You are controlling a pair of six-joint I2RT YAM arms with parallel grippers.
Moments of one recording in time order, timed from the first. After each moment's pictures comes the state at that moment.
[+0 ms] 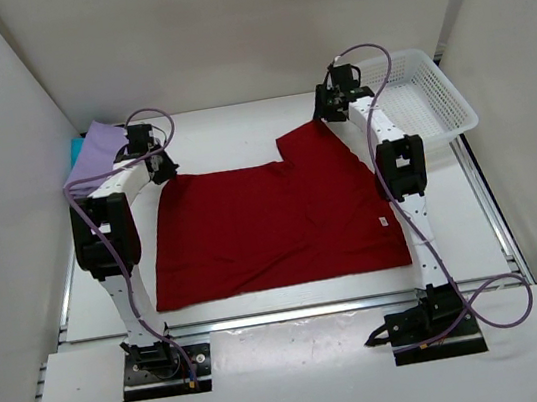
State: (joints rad) left arm -0.04 2.01 1.46 -0.31 -0.02 -0.48; right arm 0.14 2.70 2.49 -0.53 -0.09 0.29
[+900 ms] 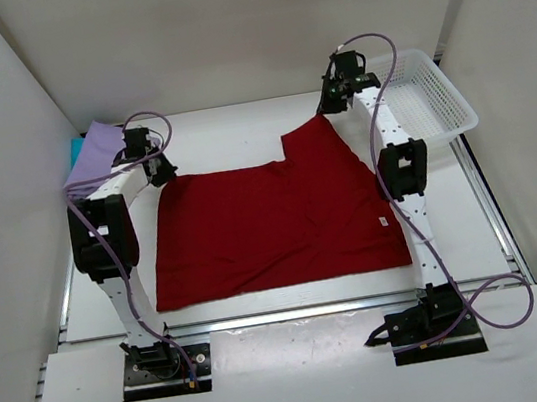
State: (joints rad) left arm -0.02 1.99 1.42 -0.27 0.02 -0.50; right arm 0.12 2.75 2.72 -0.73 -0.22 0.35
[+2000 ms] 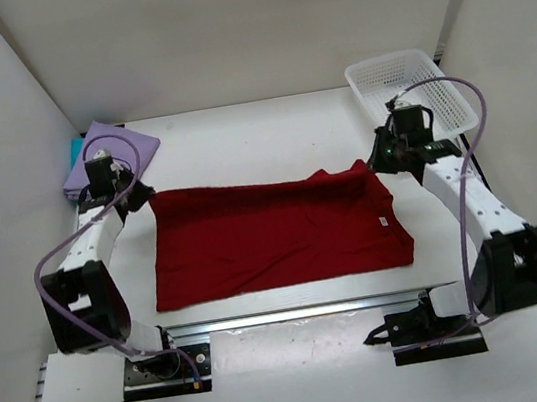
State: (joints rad) left arm 0.12 1.52 1.03 -0.23 0.13 -0.56; right arm 0.11 1.38 1.09 -0.51 -0.09 0.33
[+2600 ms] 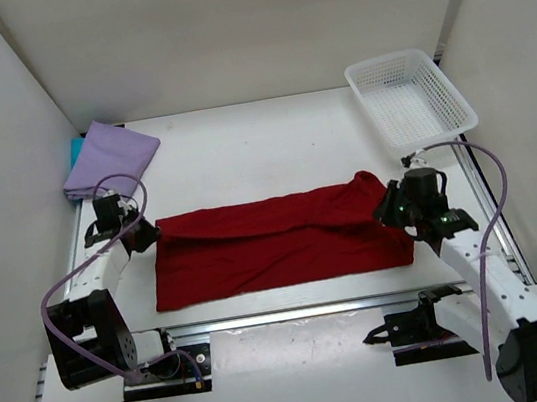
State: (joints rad) left arm 0.16 1.30 0.71 -0.29 0.14 -0.51; right arm 0.14 0.90 0.58 -0.40 -0.09 0.47
